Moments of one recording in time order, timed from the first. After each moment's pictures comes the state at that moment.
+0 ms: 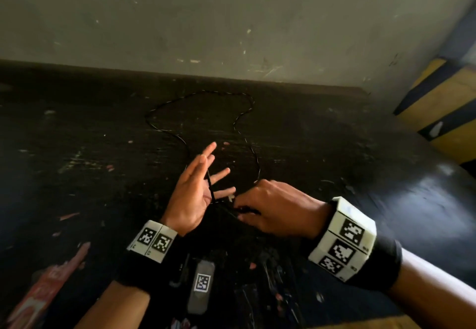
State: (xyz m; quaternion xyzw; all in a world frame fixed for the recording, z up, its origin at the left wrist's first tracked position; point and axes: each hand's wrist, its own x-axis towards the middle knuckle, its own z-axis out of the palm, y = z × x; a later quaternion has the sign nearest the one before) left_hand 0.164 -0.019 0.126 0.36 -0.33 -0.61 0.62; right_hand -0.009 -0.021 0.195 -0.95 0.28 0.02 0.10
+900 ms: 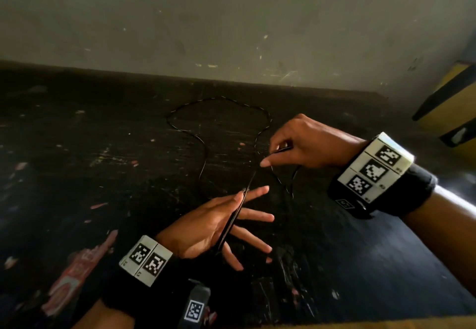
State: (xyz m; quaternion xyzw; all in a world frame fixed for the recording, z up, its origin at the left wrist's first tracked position) left_hand 0.180 0.056 0.147 0.31 -0.46 -0.76 0.32; right_hand -0.010 -0.070 0.258 -0.96 0.25 -0.06 0.09
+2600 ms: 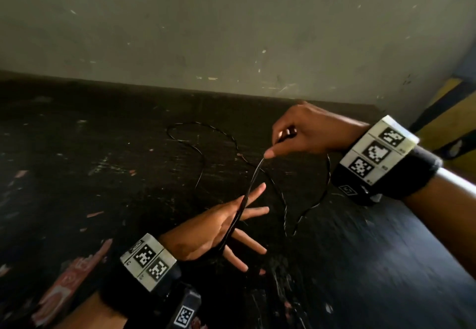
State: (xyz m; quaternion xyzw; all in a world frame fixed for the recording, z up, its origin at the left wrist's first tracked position) left_hand 0.163 0.046 0.155 0.35 -0.49 -0.74 0.31; right_hand -0.016 -0.077 0.299 -0.96 0.24 -0.06 0.09
